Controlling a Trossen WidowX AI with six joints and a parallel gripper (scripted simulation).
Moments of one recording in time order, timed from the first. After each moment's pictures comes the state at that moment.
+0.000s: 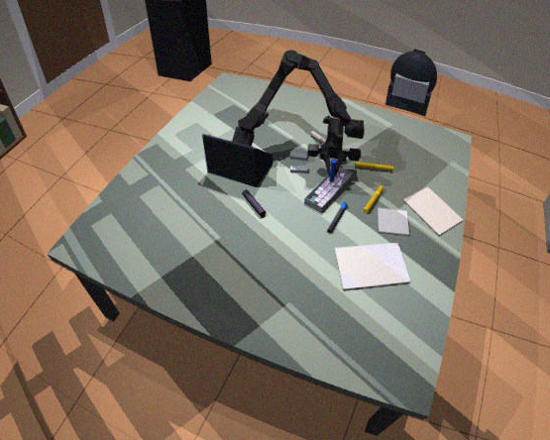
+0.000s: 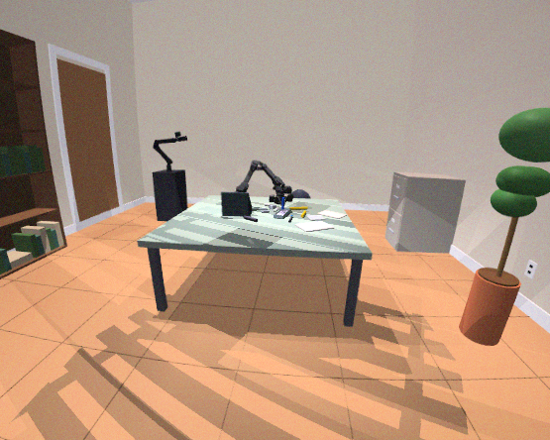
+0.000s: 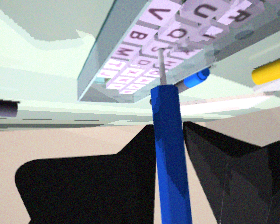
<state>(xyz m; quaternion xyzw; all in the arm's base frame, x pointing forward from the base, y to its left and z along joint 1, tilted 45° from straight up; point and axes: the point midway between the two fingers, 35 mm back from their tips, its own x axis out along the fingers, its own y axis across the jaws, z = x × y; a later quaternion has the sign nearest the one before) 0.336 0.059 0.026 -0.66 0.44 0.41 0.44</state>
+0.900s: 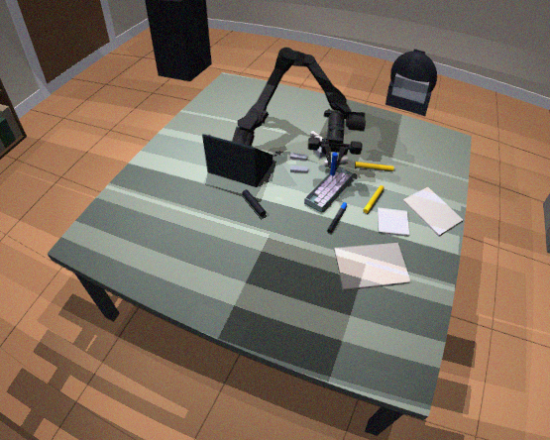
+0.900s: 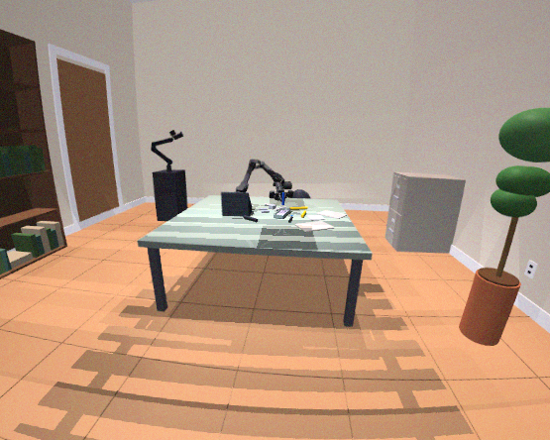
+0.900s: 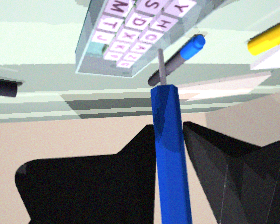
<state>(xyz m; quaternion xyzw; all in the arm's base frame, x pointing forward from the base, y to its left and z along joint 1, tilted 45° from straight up) 0.336 0.034 0.048 -0.66 0.45 0.40 0.44</state>
